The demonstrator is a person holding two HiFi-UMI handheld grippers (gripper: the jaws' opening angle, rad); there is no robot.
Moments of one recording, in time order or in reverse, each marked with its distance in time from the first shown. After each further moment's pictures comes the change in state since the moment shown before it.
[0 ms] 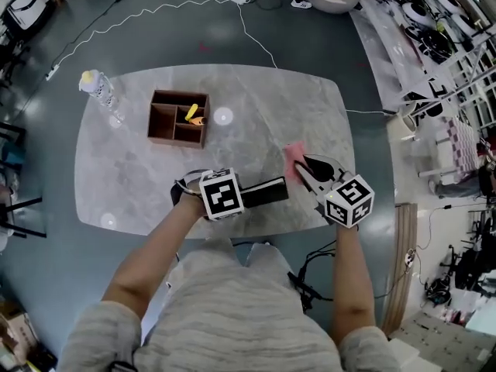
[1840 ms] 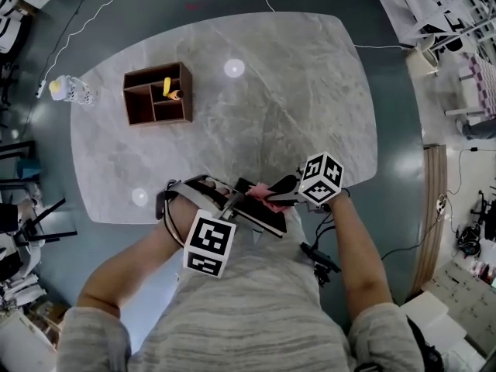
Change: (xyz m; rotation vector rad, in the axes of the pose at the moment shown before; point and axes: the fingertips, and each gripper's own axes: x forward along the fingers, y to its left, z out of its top) left arm 0.011 -0.069 -0.004 0.756 0.213 0.054; right arm 0.030 0.135 -0.178 0.364 0.419 0.839
